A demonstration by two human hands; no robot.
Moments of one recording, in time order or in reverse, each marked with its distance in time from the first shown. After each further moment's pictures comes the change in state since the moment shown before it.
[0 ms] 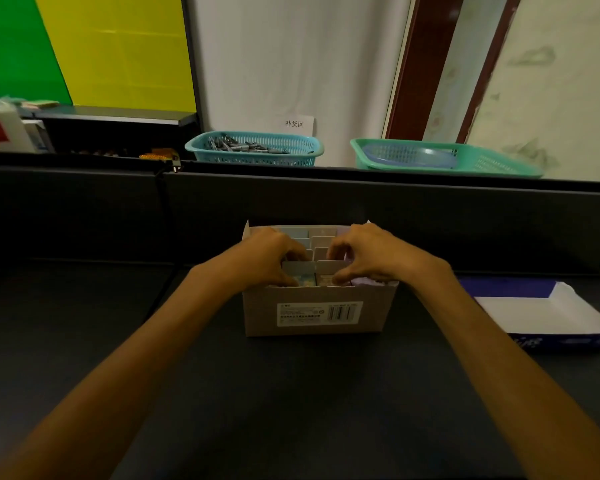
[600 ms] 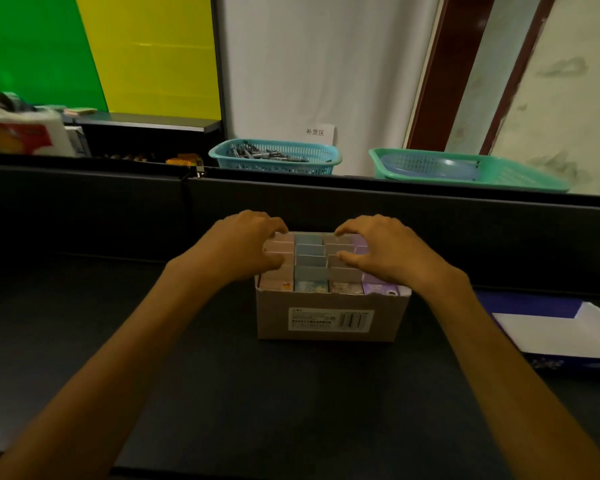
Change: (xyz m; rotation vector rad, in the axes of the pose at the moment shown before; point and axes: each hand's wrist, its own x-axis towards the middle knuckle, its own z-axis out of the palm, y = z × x) left_hand -0.032 -0.012 -0.030 0.176 0.223 -0.229; right_hand -0.008 -0.017 -0.014 -0.058 0.230 0.055
